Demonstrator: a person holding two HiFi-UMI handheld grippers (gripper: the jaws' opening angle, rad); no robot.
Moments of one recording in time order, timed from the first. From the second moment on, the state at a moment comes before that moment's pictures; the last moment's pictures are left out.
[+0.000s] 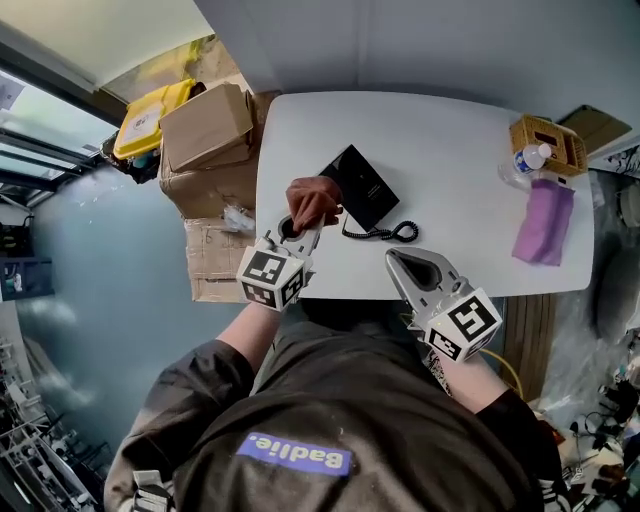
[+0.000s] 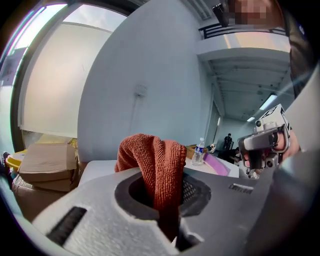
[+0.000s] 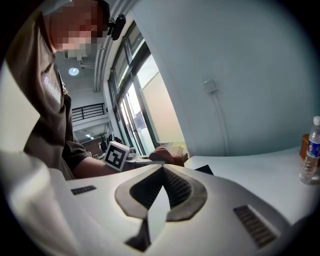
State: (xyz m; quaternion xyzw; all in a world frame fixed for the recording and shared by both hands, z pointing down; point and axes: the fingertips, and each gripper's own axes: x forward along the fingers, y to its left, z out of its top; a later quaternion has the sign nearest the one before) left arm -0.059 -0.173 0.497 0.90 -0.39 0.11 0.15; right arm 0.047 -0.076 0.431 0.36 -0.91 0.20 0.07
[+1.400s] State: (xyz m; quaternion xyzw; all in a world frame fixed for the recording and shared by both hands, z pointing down) left arm 0.027 -0.162 0.655 0.87 -0.38 0.21 0.24; right arm 0.106 -0.088 0.481 0.32 -0.91 0.25 0.11
